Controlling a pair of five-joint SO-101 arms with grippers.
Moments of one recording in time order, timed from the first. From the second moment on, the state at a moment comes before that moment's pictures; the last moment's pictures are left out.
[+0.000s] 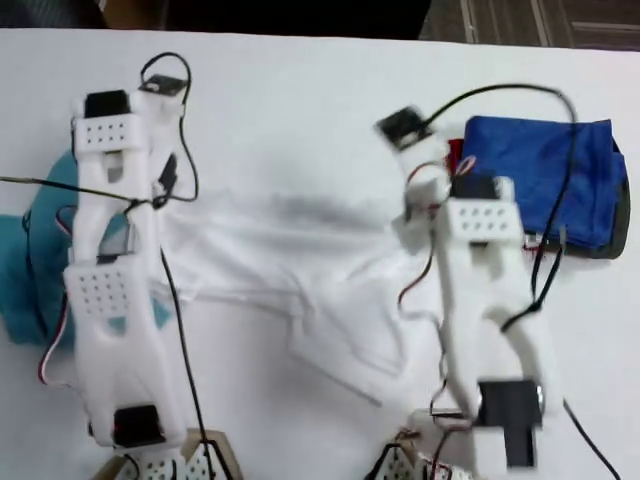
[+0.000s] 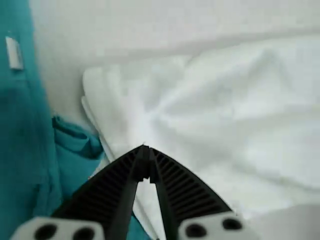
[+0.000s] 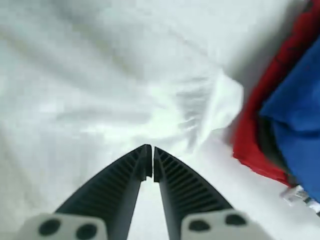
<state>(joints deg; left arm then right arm) -16.1 44.0 -45.9 101.5 -21.4 -7.4 -11.0 25.7 68.8 31.2</state>
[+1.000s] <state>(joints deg) -27.7 0.8 23.5 77.9 -32.9 -30.2 -22.3 55.5 67.9 42.2</state>
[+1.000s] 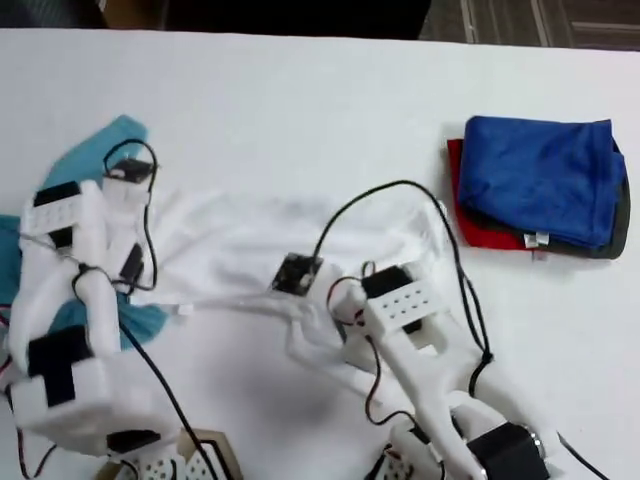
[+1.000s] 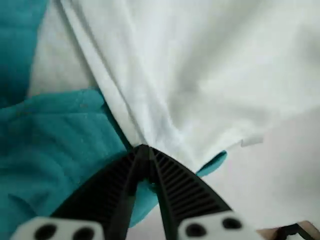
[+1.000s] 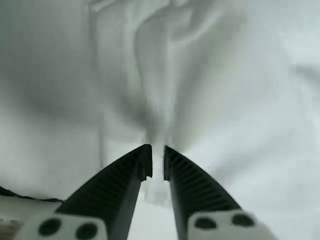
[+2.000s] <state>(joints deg) -20.0 -9.3 45.0 51.5 -22.5 -29.5 -11.4 52.2 56.8 42.2</state>
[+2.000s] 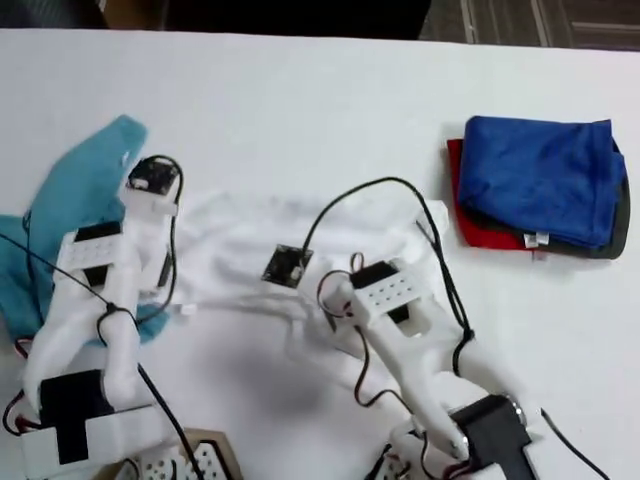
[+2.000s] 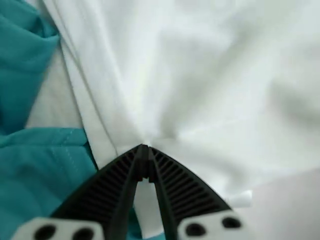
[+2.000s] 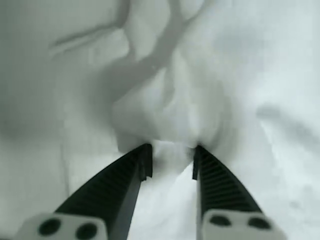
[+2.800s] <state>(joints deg) -19.8 -9.3 45.5 50.2 -22.5 -29.6 -17.9 41.6 74.9 42.2</state>
